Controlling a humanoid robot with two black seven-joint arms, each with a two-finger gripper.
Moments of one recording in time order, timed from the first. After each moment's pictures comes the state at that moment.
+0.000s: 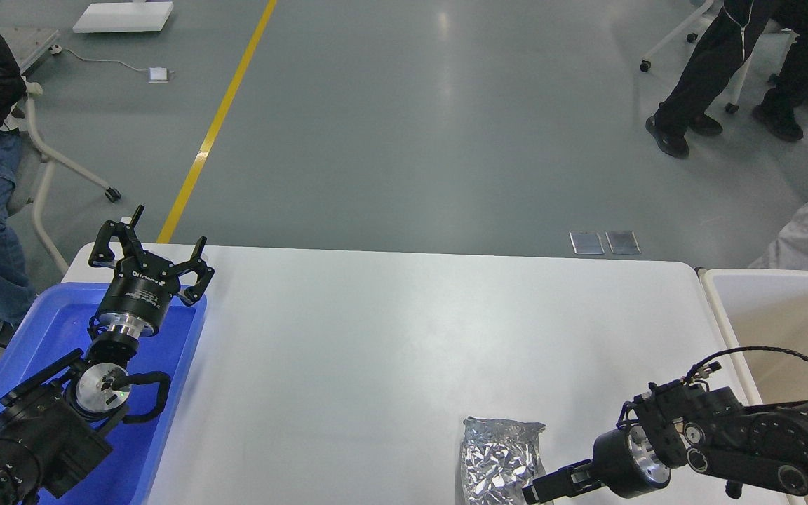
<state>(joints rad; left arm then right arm) -0.58 0.33 -0.75 -0.45 -0.16 -0.64 -0.52 0.91 -0.53 -0.33 1.16 -1.24 0.30 0.31</state>
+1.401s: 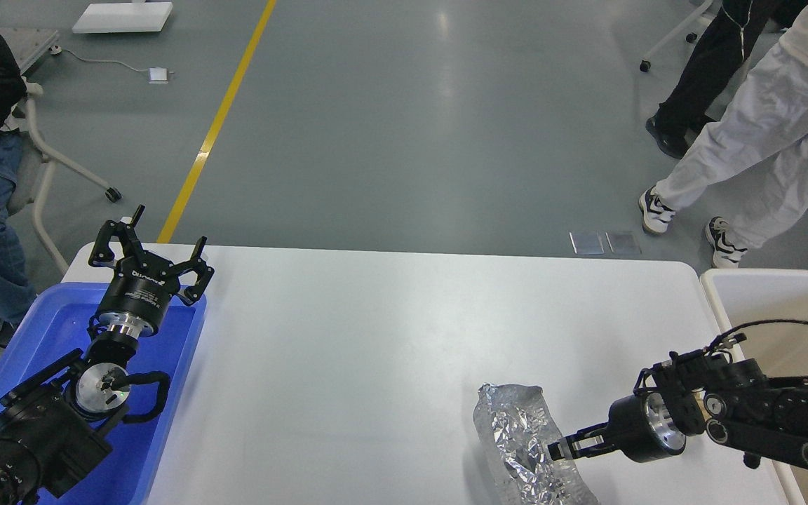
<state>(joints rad) -0.58 0.33 -0.75 -0.45 -0.16 -0.64 -0.52 0.98 -0.63 -0.26 1.18 -1.28 0.30 0.34</state>
